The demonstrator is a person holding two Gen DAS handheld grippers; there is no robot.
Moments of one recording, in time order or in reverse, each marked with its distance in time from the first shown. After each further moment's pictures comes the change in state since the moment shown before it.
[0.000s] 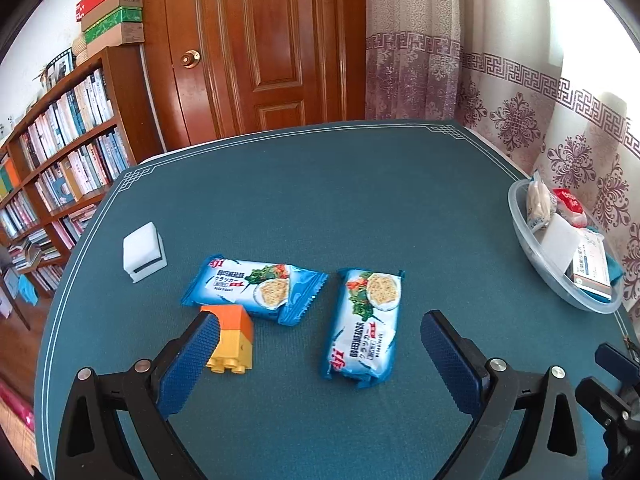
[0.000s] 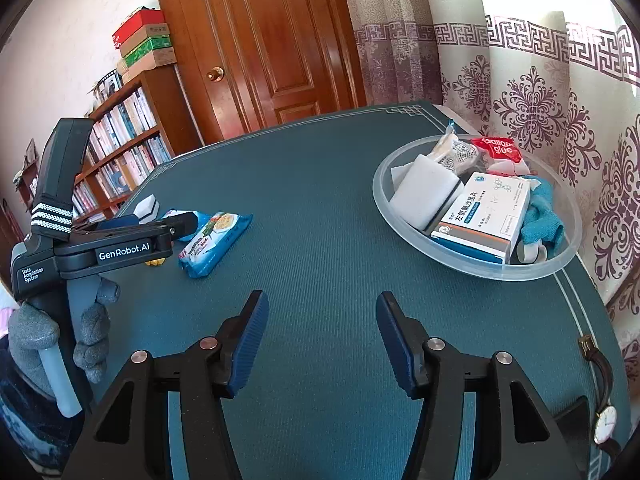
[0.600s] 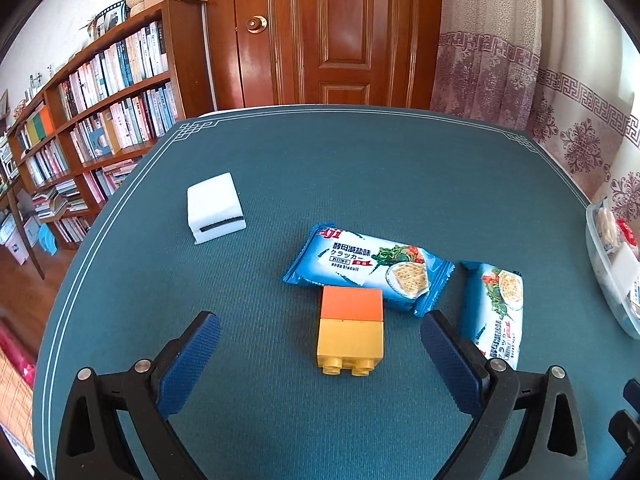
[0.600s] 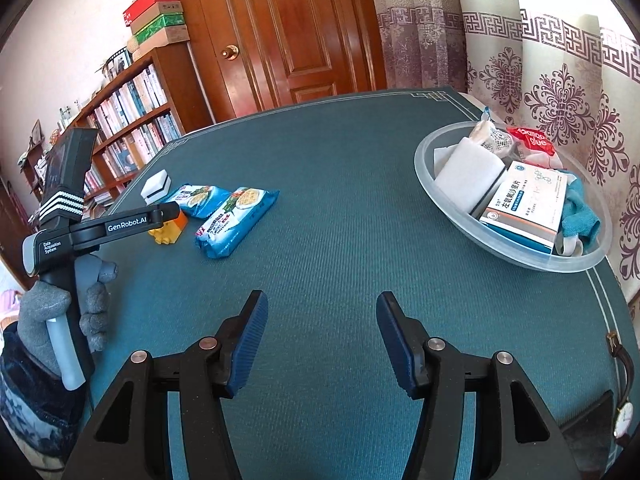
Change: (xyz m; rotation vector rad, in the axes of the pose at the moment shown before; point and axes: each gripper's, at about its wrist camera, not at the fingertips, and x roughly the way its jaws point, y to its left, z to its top) left arm 0.029 0.068 -0.014 -0.149 0.056 0.097; right arm 0.020 0.026 -0.006 -0.041 0.059 0.017
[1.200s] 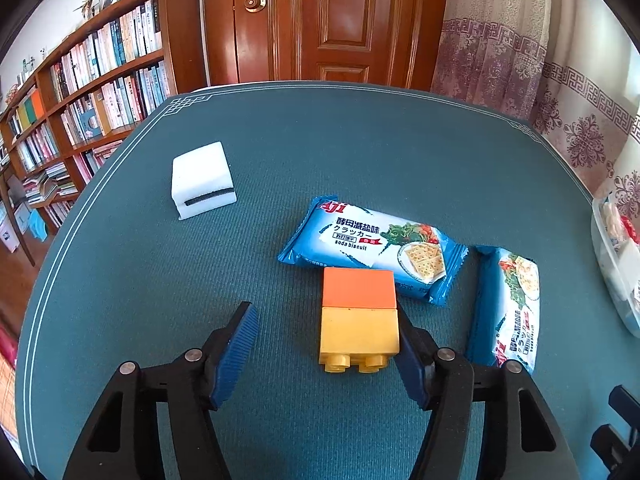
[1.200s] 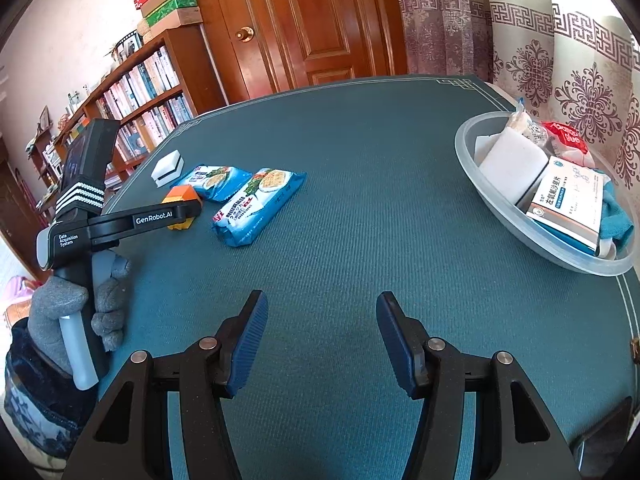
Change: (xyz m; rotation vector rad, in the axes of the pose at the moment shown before) left arm 0.017 0.004 -0.006 -0.013 0.056 -0.039; right arm 0.022 0.021 0.002 -0.027 0.057 0.043
